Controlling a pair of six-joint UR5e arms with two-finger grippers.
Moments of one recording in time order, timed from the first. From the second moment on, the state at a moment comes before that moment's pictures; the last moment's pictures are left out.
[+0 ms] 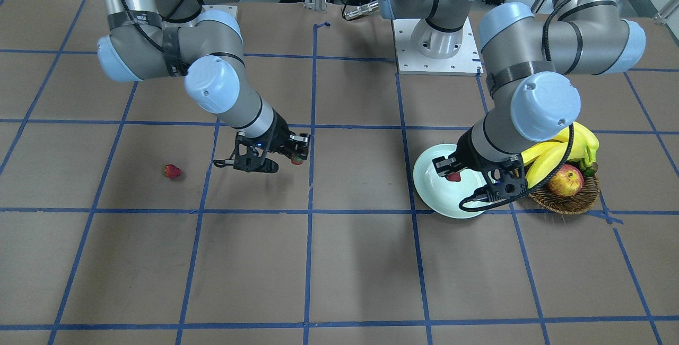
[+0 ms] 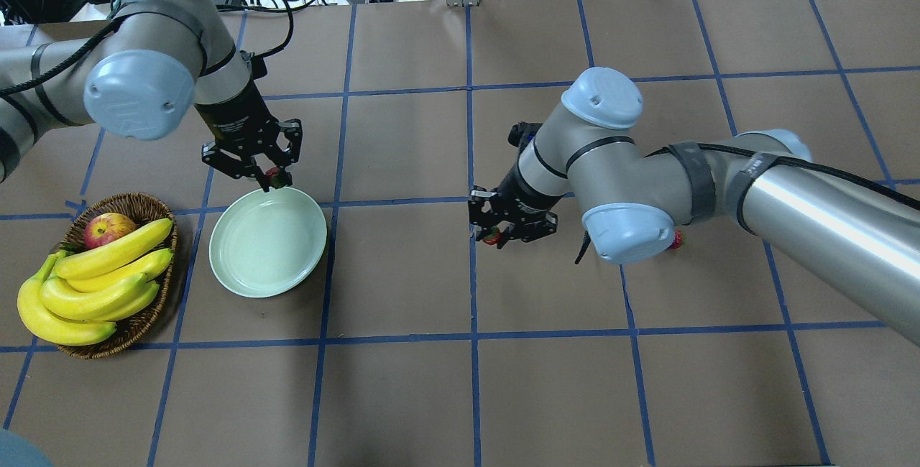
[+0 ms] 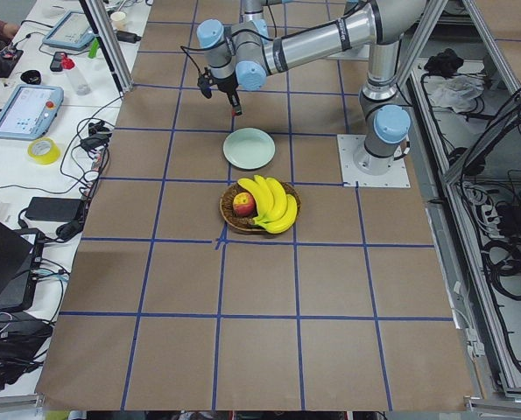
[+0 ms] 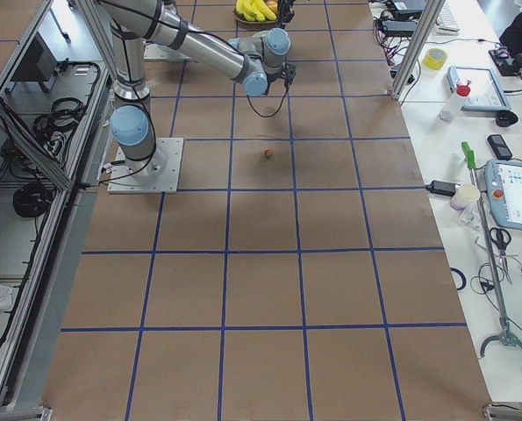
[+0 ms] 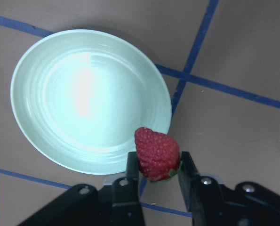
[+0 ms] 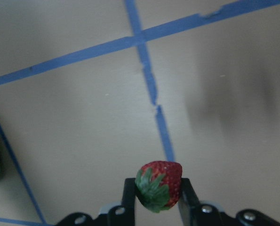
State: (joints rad) left arm -1.45 -1.82 -1.71 -1.42 1.55 -0.16; right arm 1.82 -1.27 1.95 -2.23 -1.14 0.45
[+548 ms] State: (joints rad) left arm -1.35 -1.86 -1.82 -1.38 1.55 0.01; right arm 1.97 -1.12 1.81 -2.27 -1.13 0.55
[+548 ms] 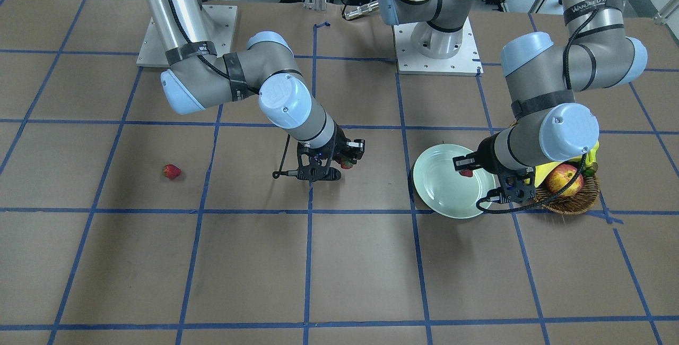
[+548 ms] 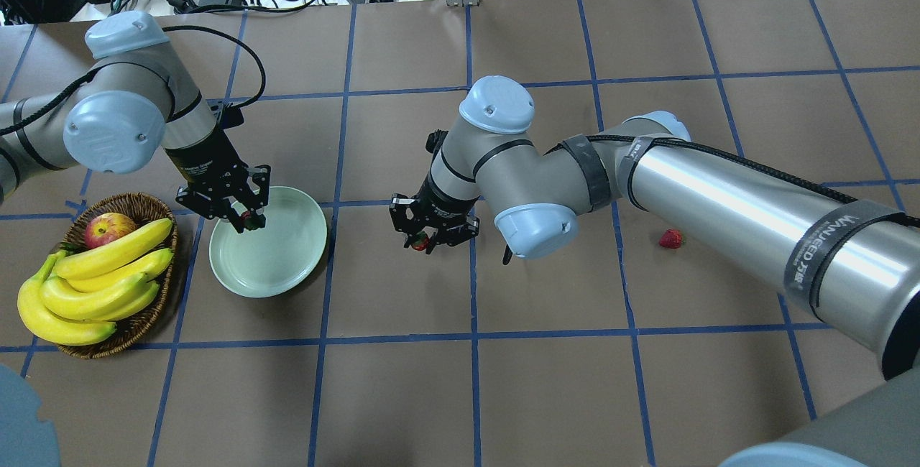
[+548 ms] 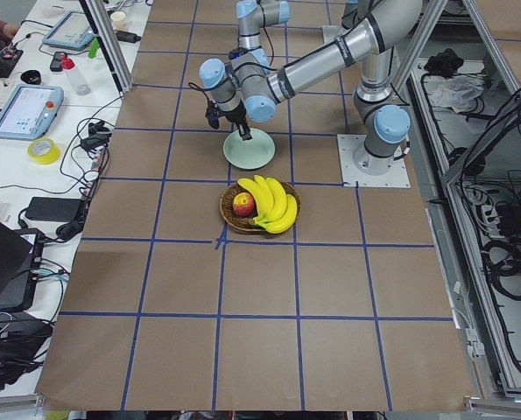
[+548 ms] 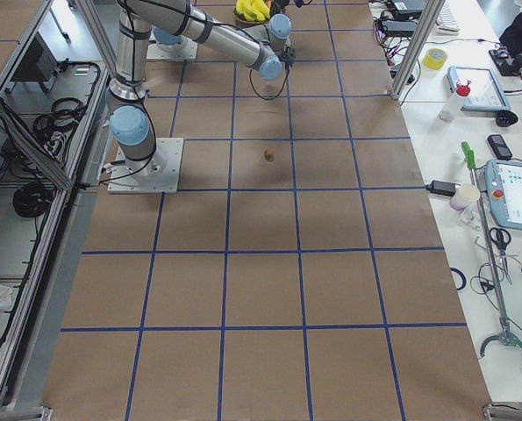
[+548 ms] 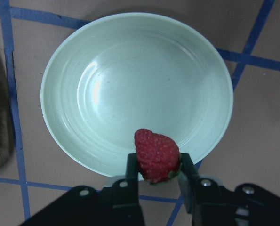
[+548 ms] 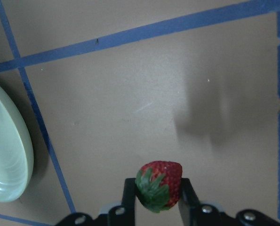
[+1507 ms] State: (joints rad) left arm -1.35 -1.89 -1.80 -1.35 1.53 -0.02; right arm 1.93 -1.23 1.80 -2.15 -1.38 0.47
